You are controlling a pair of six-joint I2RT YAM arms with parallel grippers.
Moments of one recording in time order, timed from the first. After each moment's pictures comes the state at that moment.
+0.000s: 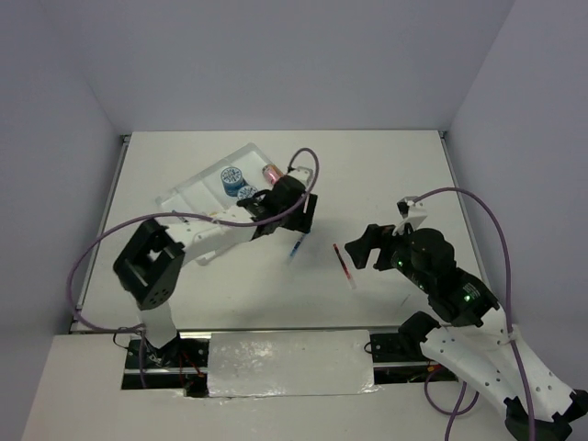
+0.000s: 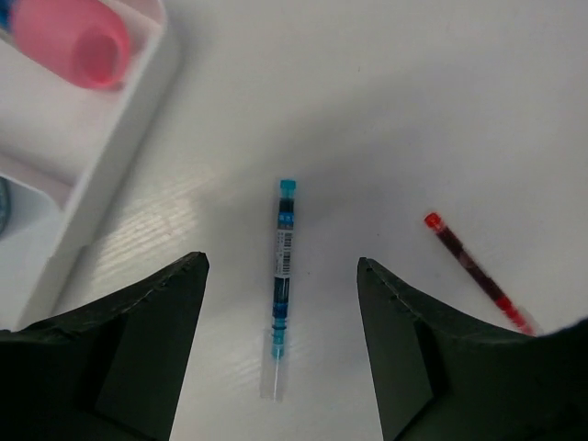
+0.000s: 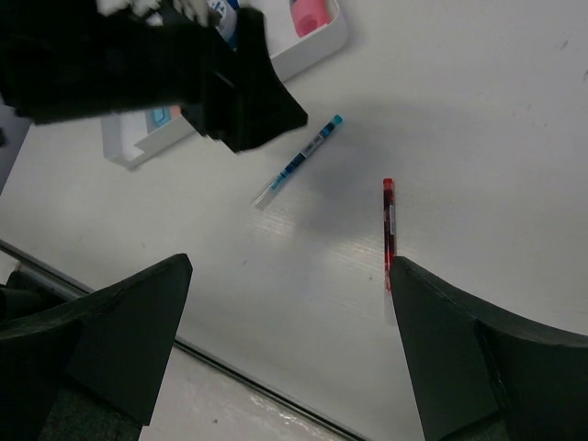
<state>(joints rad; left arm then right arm) -0.75 1.73 1.25 -0.22 -0.17 -0.39 0.62 0.54 0.74 -0.59 0.10 0.49</state>
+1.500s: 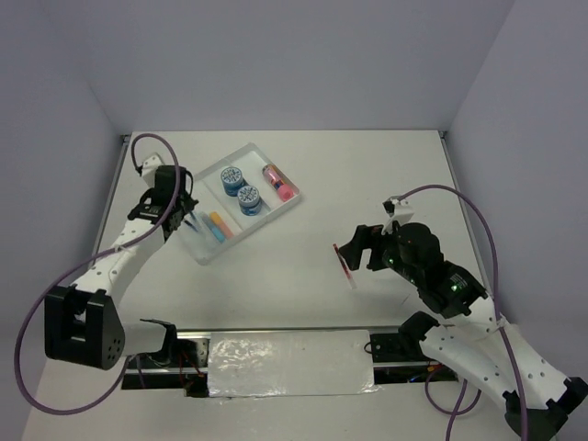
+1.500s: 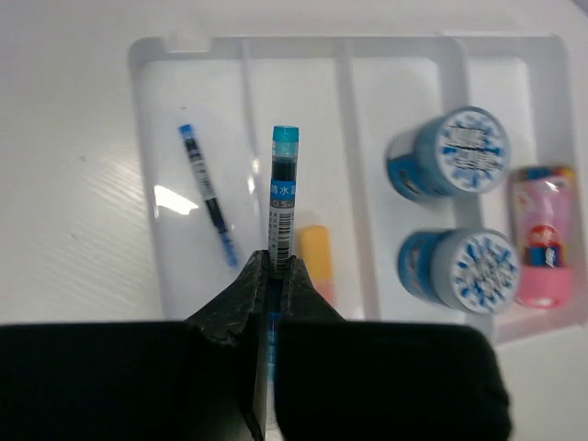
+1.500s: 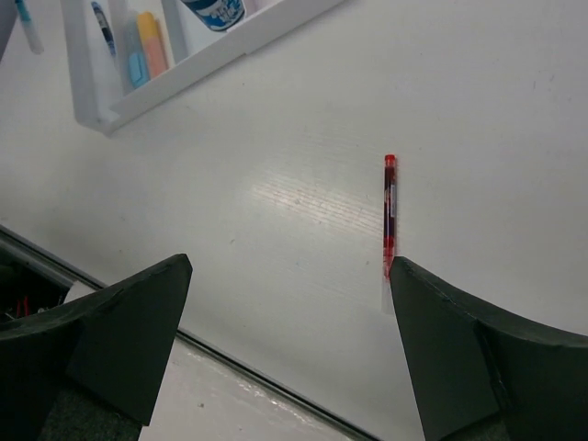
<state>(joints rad) -0.22 1.26 0.95 -0.35 -0.40 -0.67 0.62 0.59 0.73 -0.59 0.07 0.46</state>
